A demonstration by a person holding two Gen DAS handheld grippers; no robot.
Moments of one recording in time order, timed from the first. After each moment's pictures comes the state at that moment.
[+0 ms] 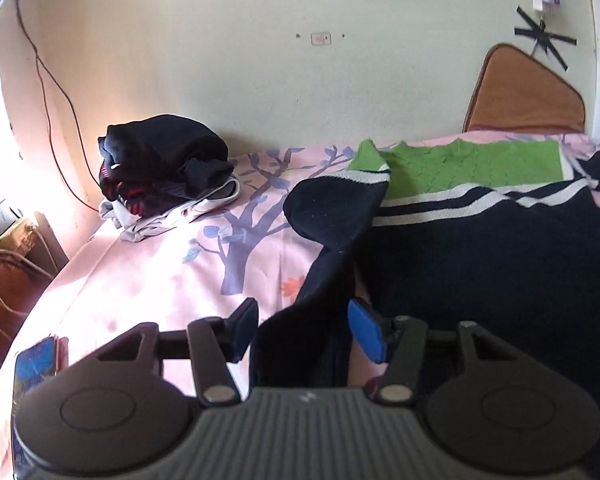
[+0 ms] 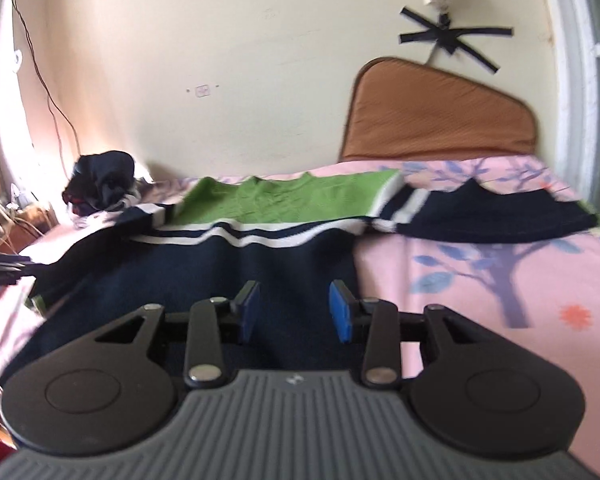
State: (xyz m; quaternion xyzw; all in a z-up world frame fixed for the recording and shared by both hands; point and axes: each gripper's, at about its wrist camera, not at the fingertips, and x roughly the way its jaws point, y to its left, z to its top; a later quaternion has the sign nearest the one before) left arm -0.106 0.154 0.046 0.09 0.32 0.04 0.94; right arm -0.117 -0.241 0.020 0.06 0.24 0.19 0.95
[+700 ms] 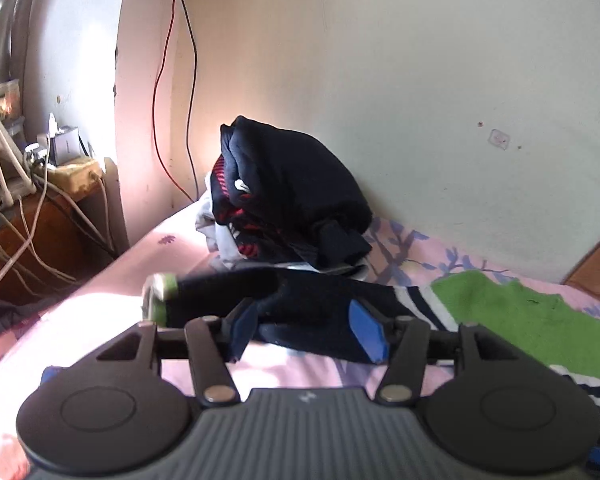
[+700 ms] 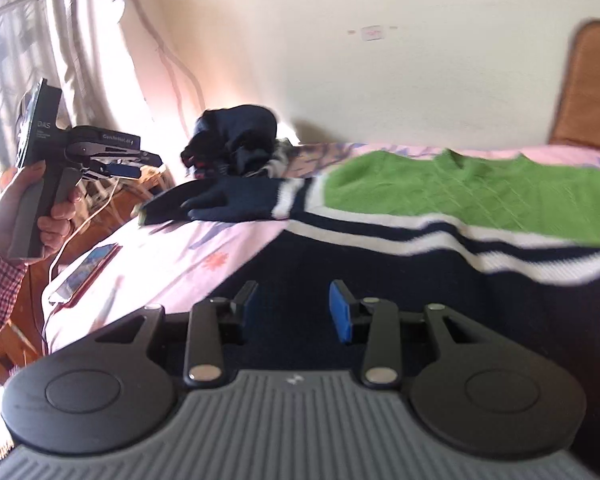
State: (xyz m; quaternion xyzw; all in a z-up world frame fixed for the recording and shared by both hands) left arm -0.067 0.292 0.112 -0.13 0.28 0.13 0.94; right arm -0.059 -0.087 0.023 0.03 0.27 0.39 0.88
